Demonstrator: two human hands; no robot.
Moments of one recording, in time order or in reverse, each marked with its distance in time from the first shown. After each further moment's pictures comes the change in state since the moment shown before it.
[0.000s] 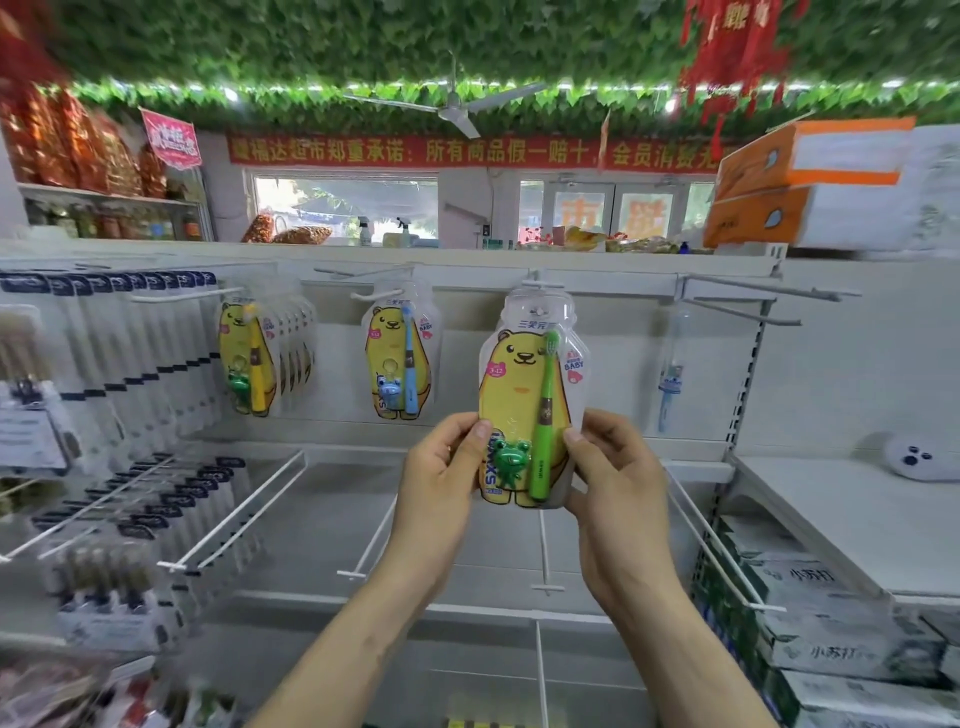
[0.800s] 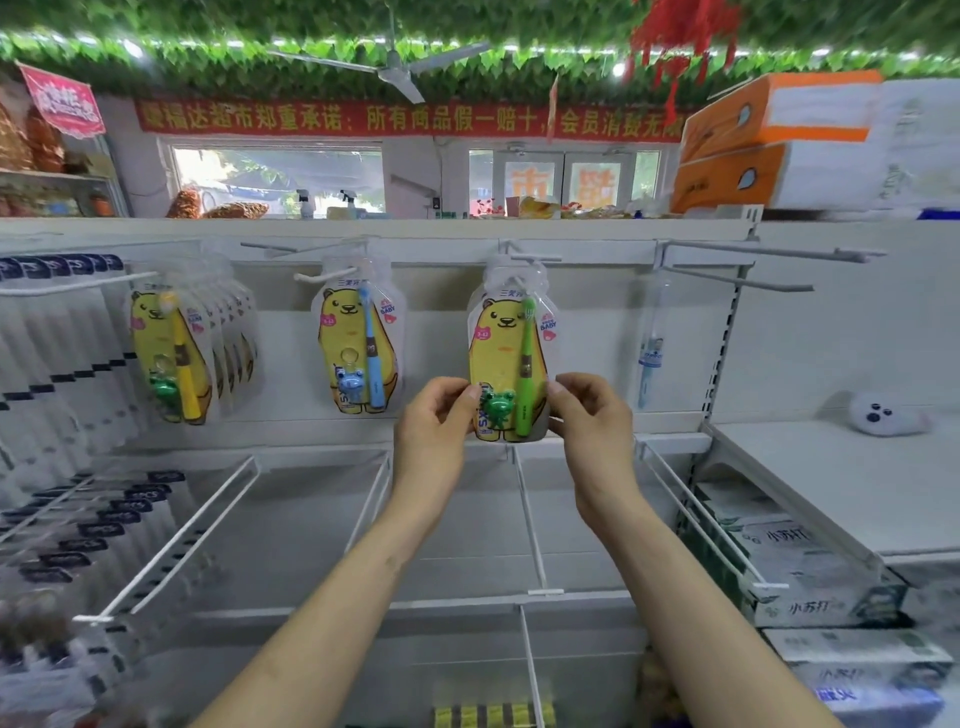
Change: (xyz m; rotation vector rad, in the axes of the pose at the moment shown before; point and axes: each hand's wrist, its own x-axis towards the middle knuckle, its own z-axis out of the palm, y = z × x) left_hand 0.087 -0.054 0.004 0.222 0.014 0.004; right_hand 0.089 0.055 -0.004 -0.283 0.123 -0.034
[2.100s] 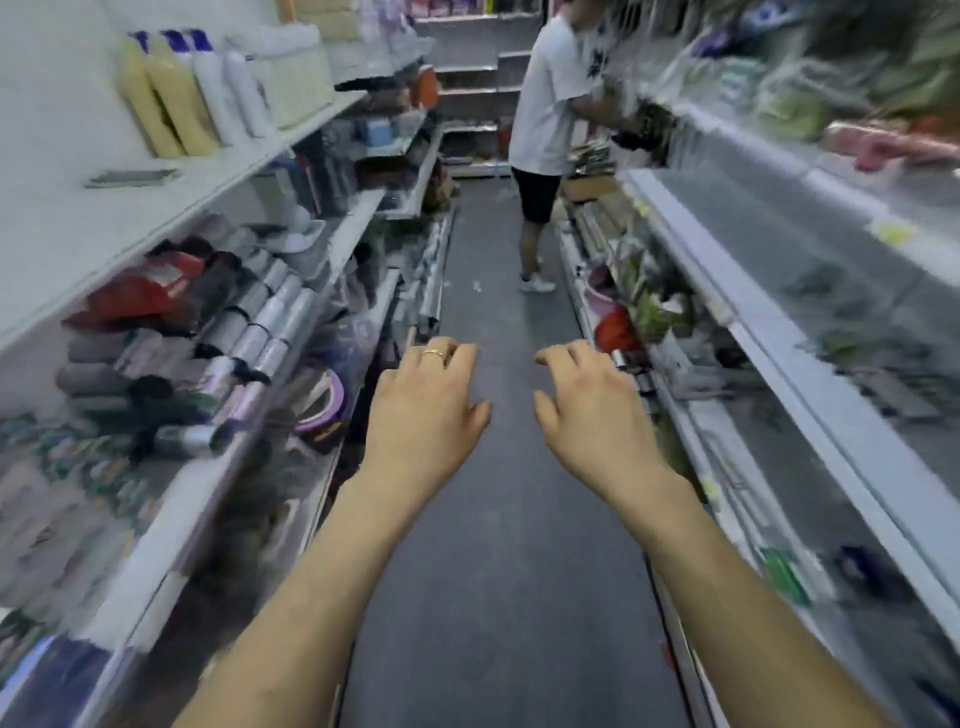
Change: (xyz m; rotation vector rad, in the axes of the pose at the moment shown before) left_hand -0.551 0.159 0.629 0.275 -1.272 1.136; right_hand -0.337 -0.133 -0.761 -1.757 0.909 0.480
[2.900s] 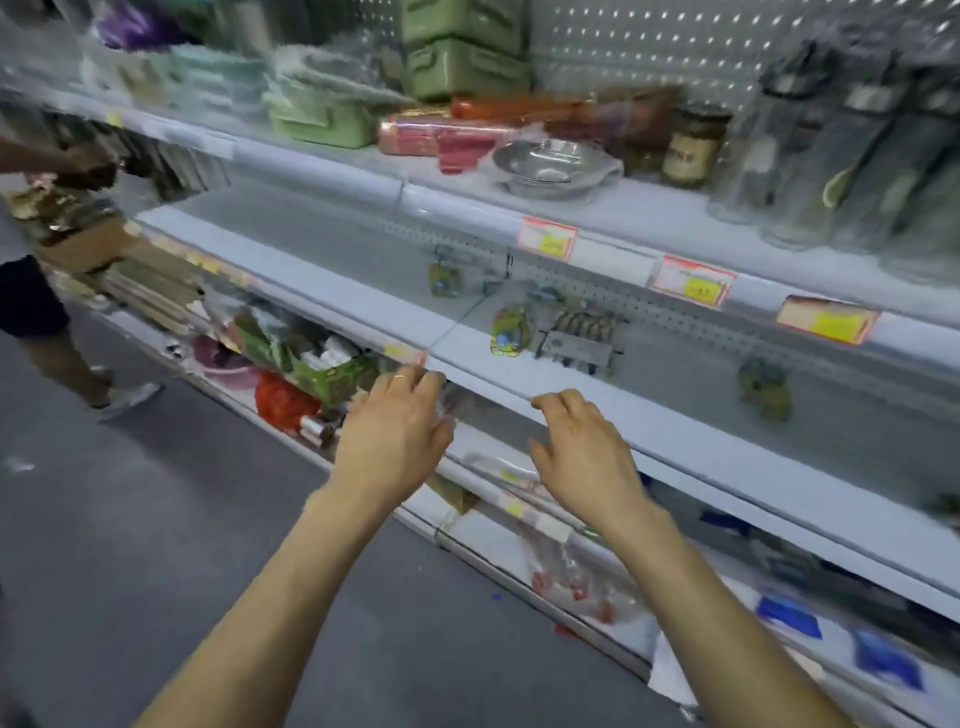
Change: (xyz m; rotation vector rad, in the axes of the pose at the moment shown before) left_hand 0.394 0.212 0.261 -0.359 -0.253 0.950; right_hand 0.109 0.300 0.059 -0.249 0.028 1.045
